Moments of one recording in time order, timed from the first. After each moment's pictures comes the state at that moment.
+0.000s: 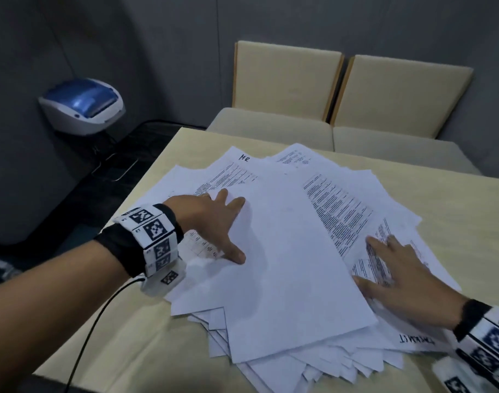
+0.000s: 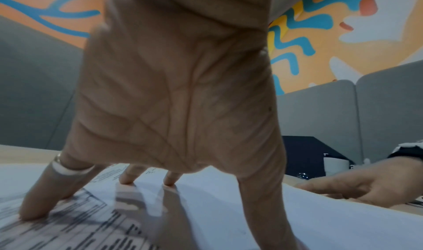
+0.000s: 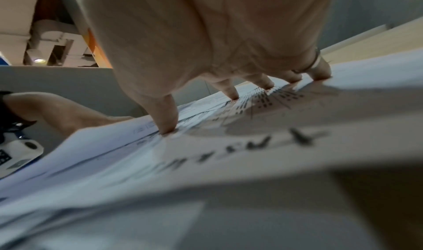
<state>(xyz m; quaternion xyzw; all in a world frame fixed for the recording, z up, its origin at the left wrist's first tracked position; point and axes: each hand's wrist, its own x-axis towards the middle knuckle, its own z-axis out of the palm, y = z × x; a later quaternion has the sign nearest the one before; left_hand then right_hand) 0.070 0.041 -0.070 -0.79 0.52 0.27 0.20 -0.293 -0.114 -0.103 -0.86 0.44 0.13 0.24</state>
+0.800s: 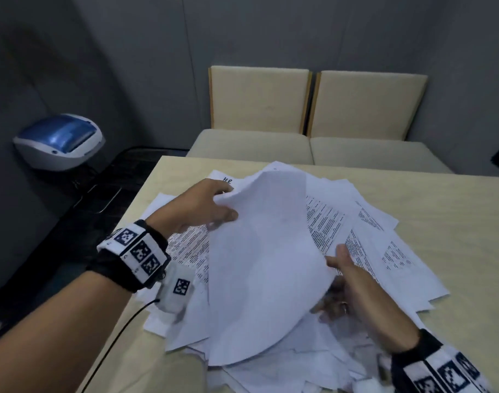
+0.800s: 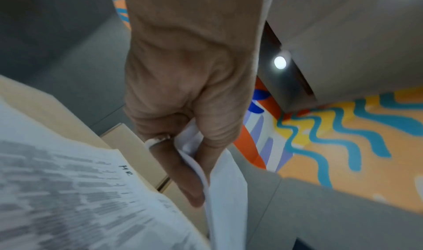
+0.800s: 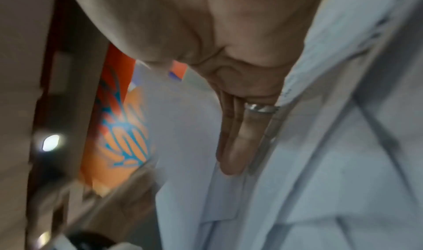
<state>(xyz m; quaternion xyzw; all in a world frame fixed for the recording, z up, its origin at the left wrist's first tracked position) 0.086 0.019 -0.040 -0.78 0.45 0.30 -0.30 -0.239 -0.028 -0.074 -0.57 0.45 -0.17 0.67</state>
